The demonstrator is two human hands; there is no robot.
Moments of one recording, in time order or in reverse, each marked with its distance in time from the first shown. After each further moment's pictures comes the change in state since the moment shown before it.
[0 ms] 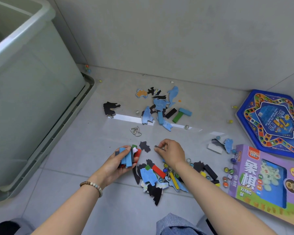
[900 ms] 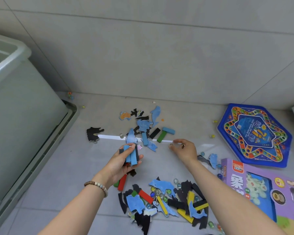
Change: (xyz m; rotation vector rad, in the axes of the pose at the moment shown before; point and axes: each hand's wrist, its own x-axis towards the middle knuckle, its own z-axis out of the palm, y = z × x) left_hand 0.015 0.045 0.093 0.034 -0.121 0.088; right_hand 0.051 0.041 -0.086 0.459 0.238 0.234
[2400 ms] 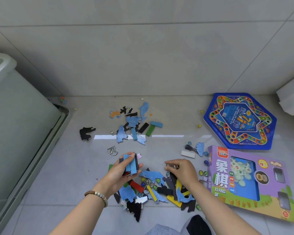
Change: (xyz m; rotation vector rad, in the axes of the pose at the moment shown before) left_hand -0.027 -0.048 0.021 0.050 0.075 -0.092; right_hand -0.058 0.085 -0.029 -0.234 -0.177 -0.179
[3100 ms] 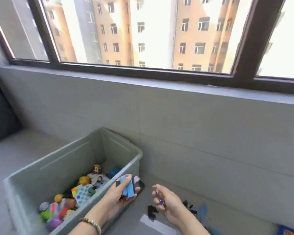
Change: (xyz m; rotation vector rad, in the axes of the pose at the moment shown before) left_hand -0.249 0.211 -0.108 -0.100 0.126 0.578; right_hand -0.094 -0.413 0.027 0.907 -0.493 0.076
